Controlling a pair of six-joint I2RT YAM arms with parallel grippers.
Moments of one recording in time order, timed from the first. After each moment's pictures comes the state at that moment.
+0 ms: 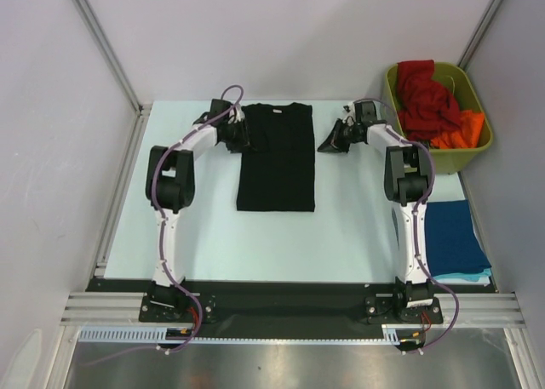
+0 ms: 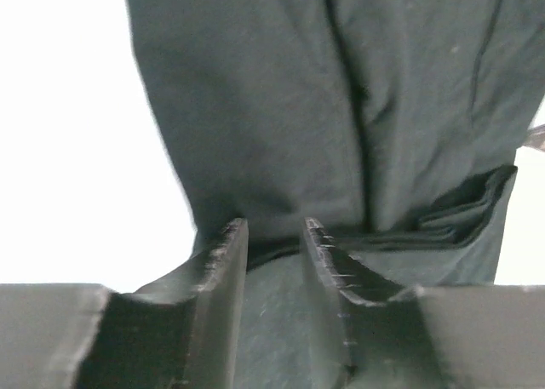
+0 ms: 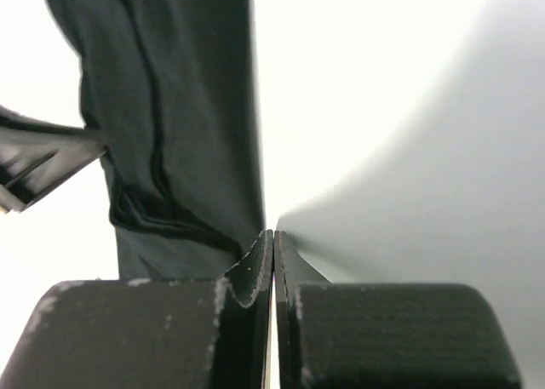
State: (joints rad) left arm -0.20 2.35 1.86 -0.41 0.36 -0.40; right arm 0.13 2.49 1.95 -0.33 -0.71 0.54
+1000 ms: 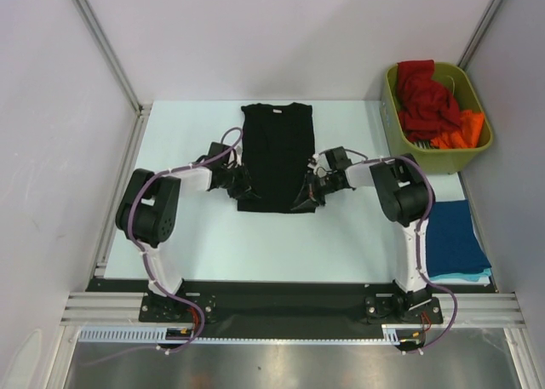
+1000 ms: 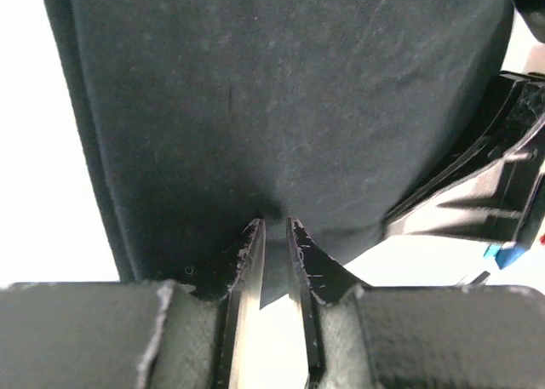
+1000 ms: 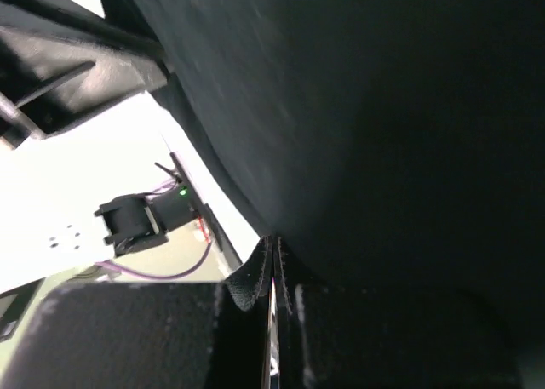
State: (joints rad) left arm -0.30 1.88 1.05 -0.19 0.44 -0.59; right arm 0.40 2.17 1.24 -0.15 -0.94 0.63
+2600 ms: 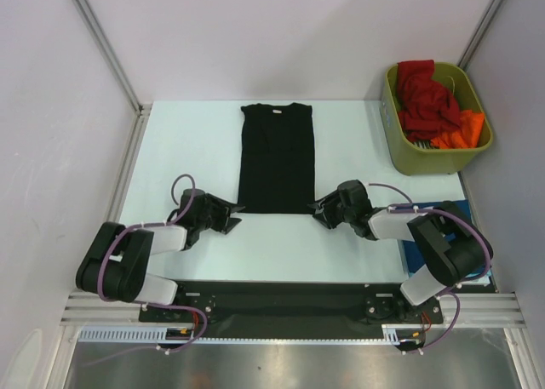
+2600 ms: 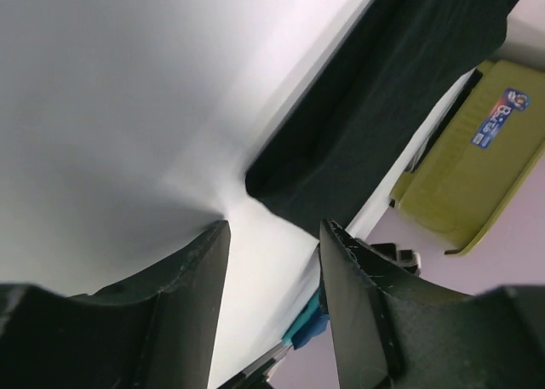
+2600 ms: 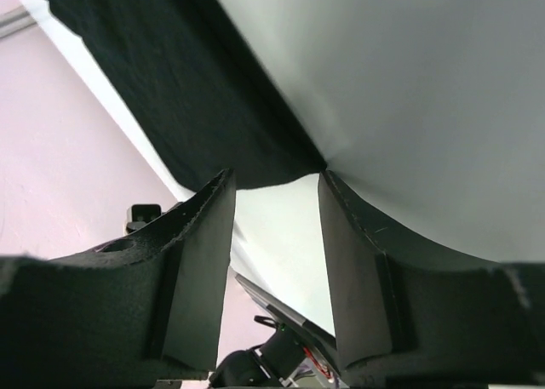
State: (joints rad) left arm -0.24 1.40 0.33 0.34 0.26 -1.42; right arm 0.52 1.56 0.54 0.29 -0.07 1.51
